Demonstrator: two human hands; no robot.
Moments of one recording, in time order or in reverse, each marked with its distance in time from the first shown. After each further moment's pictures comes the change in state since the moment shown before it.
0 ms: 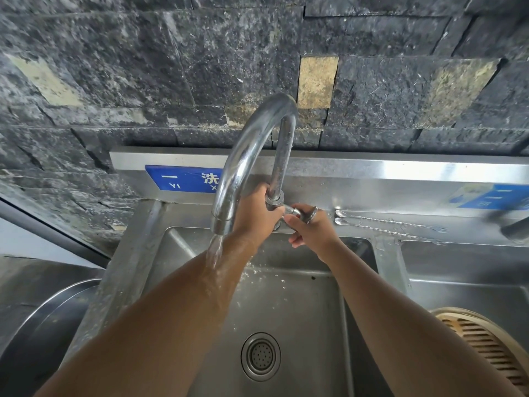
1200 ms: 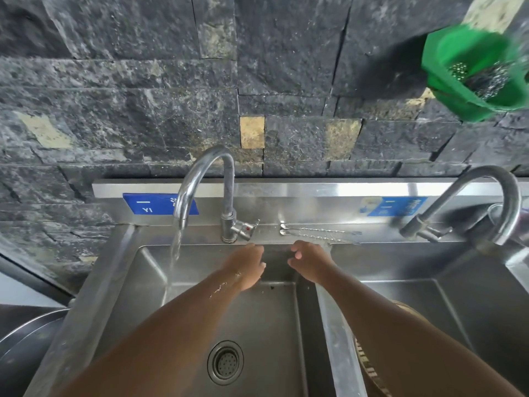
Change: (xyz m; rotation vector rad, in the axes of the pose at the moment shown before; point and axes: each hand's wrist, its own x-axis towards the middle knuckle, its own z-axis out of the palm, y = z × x) left_hand -0.104 0.076 0.008 0.537 -0.487 0.203; right_hand -0.121 -0.025 -0.099 -0.882 0.056 0.095
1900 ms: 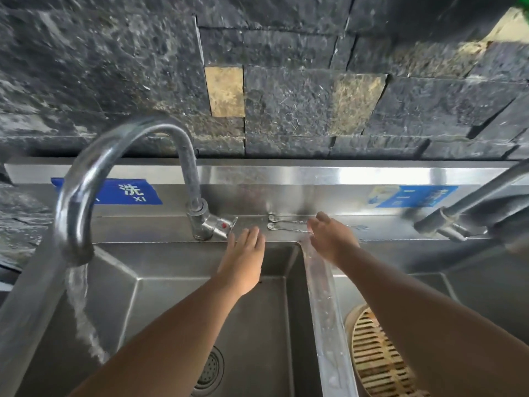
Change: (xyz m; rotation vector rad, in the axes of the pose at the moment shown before) left_hand 0.087 0.000 0.086 0.345 0.063 0.100; right_hand 0.102 0.079 -0.023 -0.456 0.080 -0.137
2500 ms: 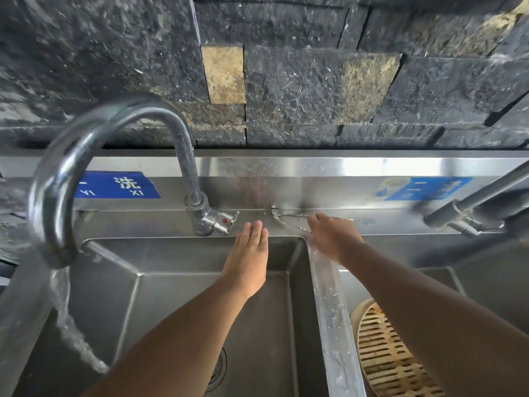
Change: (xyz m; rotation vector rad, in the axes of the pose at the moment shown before) left_hand -0.001 0.008 0.020 -0.124 -0.010 -0.055; right_hand 0.004 0.000 0.015 -0.252 0.048 -0.151
